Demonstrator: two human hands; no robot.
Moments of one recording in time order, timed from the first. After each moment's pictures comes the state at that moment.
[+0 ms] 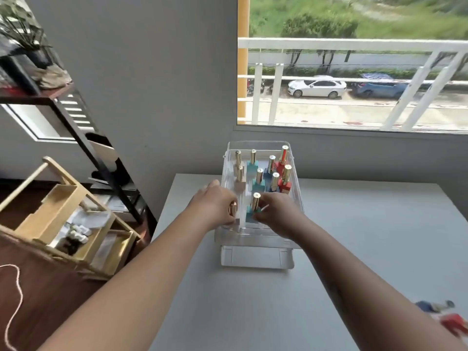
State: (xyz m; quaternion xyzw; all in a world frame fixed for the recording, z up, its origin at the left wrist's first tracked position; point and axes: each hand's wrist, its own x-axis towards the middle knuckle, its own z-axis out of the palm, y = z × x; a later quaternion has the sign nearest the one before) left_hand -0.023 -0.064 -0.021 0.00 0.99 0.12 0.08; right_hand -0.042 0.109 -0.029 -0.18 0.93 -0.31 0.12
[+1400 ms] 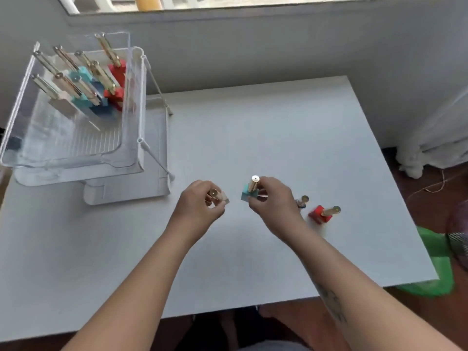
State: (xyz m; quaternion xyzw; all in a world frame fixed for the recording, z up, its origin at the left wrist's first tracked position) left_hand 0.050 0.223 -0.153 -0.03 0.90 0.43 0.07; right_hand 0.041 0.402 -0.151 0.04 0.89 -0.45 0.11
